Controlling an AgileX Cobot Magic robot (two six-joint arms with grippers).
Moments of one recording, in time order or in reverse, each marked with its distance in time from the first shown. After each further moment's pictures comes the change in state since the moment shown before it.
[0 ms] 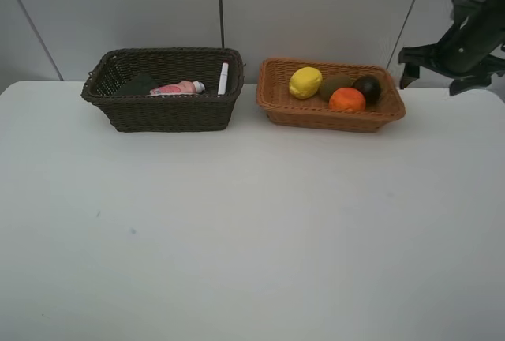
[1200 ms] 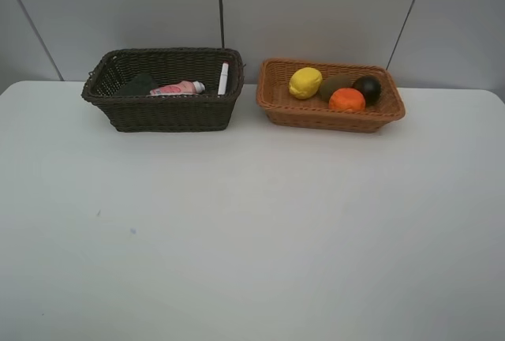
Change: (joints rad) left arm 0.000 0.000 0.000 0.000 0.000 0.000; right arm -0.011 -1.597 0.870 0.067 0.317 -0.022
